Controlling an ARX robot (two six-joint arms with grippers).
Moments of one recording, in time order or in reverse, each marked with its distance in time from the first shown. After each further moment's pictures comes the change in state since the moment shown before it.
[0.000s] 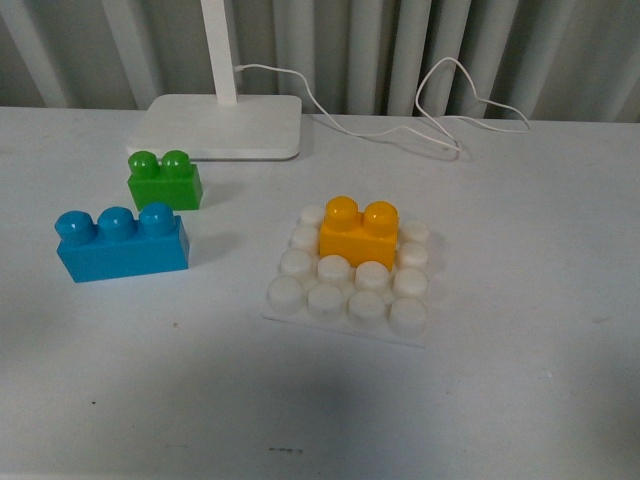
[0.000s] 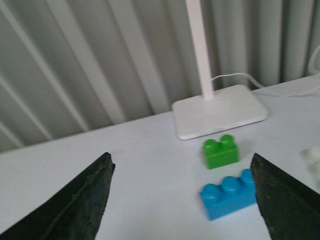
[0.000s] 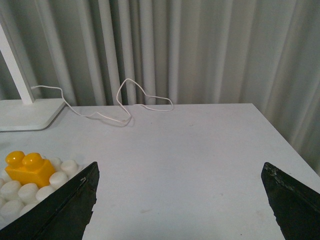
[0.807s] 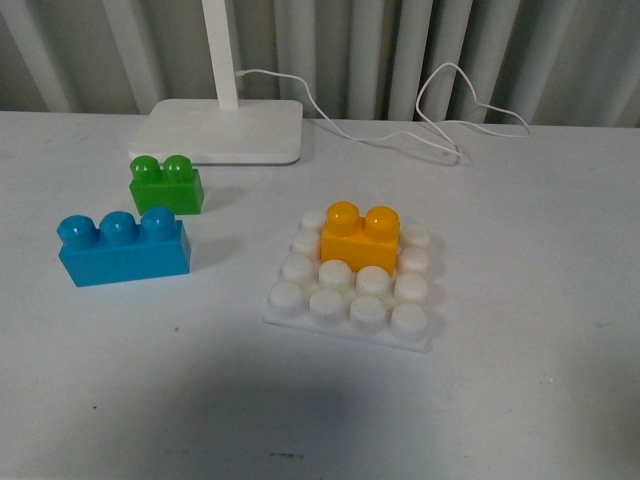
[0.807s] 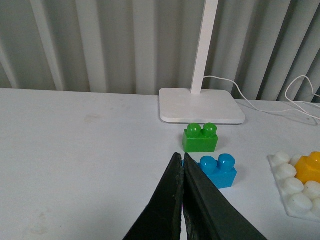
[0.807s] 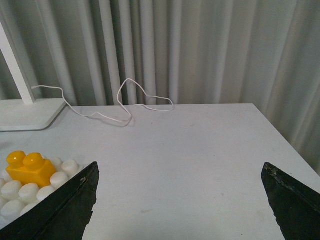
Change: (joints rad) left arm 0.252 -0.317 -0.194 -0.123 0.276 -0.310; right arm 0.000 0.000 0.000 0.000 0.000 0.000
